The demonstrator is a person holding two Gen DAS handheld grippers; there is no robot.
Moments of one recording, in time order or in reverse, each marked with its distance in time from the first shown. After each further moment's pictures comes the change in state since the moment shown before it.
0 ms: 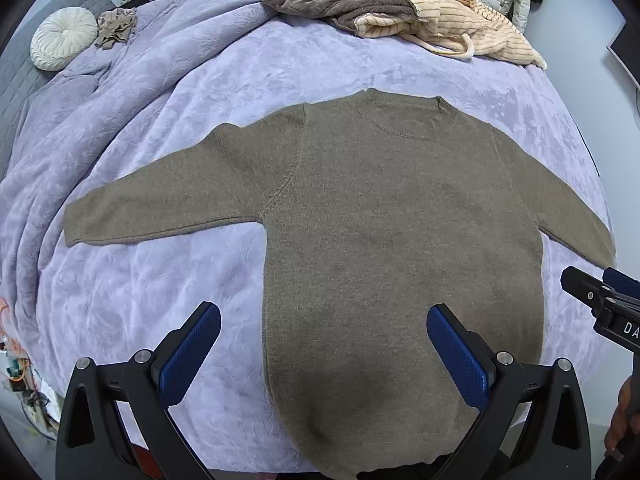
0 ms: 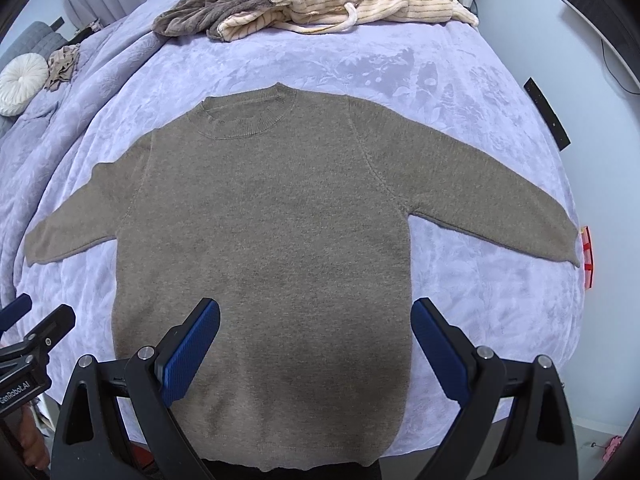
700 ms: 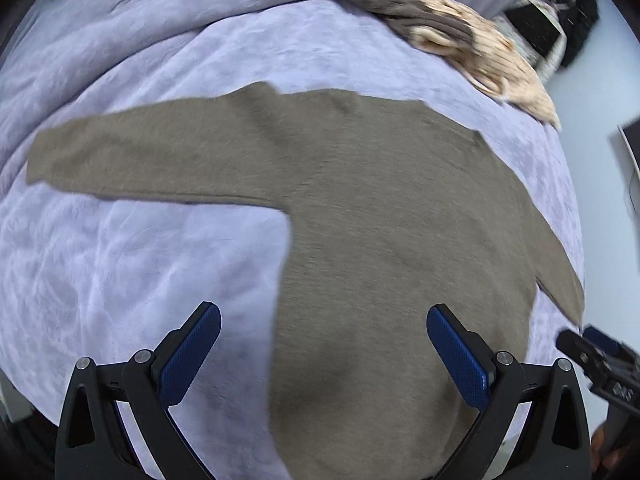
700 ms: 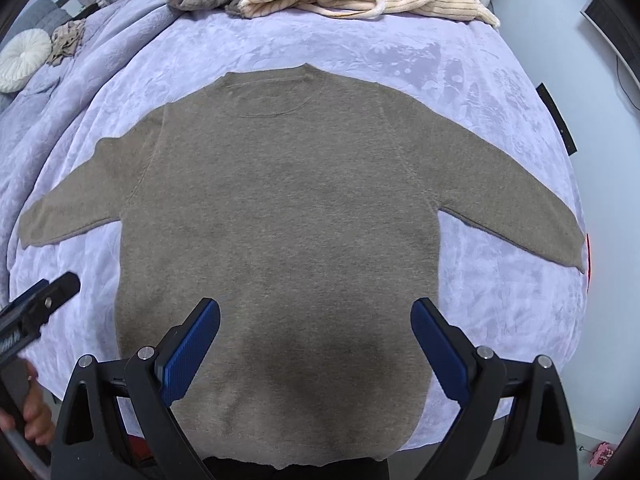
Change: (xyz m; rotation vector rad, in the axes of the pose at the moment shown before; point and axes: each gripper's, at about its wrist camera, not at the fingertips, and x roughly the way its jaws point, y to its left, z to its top) left arm 0.061 0.098 -0.003 -0.262 0.010 -0.177; right arm 0.014 0.049 0.000 -0.076 0.050 -0.008
